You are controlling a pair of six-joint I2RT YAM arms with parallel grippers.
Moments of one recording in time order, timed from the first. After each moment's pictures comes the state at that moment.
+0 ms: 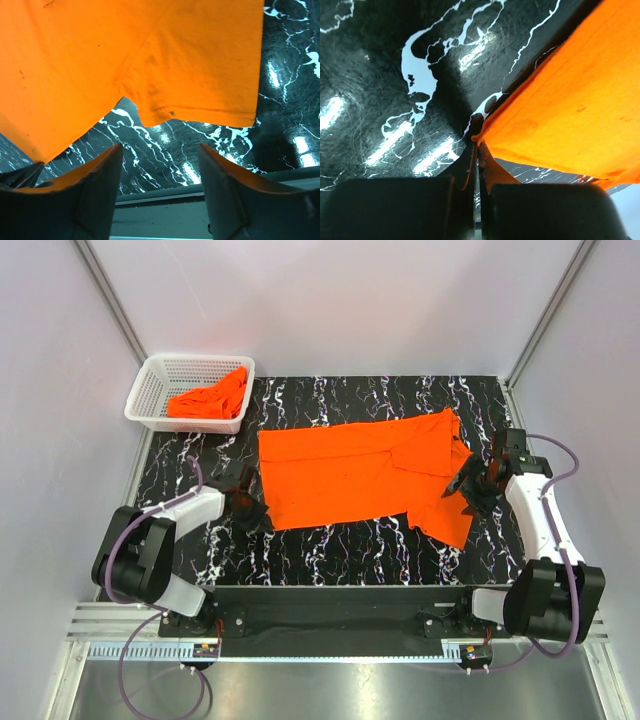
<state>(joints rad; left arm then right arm) -0.32 1.48 0.71 -0.49 0.13 -1.21 -0.13 1.26 1.01 -0.93 -0.18 0.54</state>
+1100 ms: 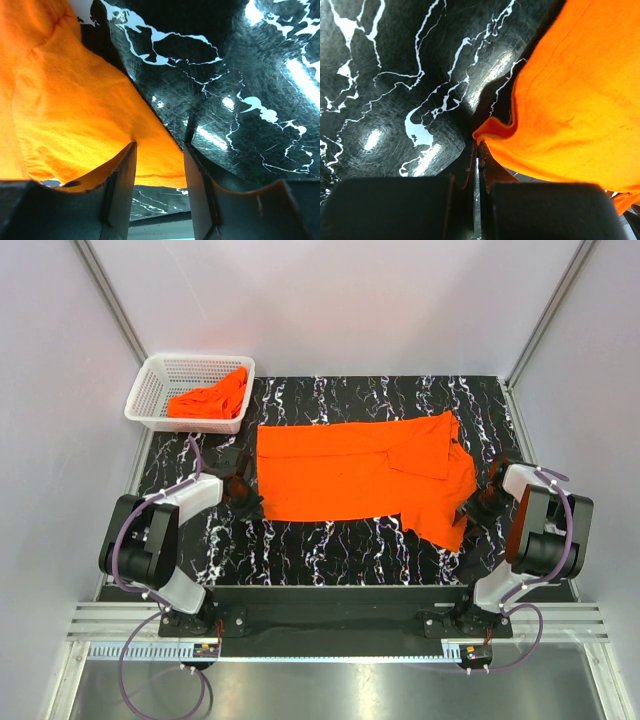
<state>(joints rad) -0.26 1.56 0.82 -0.50 0.07 -0.97 -0.28 1.63 0.90 -0.77 -0.10 0.55</state>
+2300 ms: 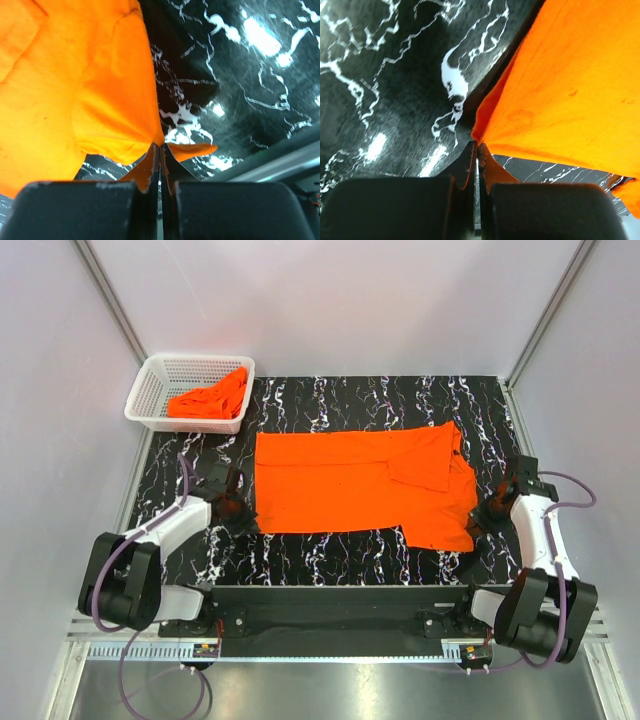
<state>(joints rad) -0.26 1.34 0.66 -0.52 0.10 -0.93 -0.29 1.20 0.81 -0.90 -0.06 0.66</state>
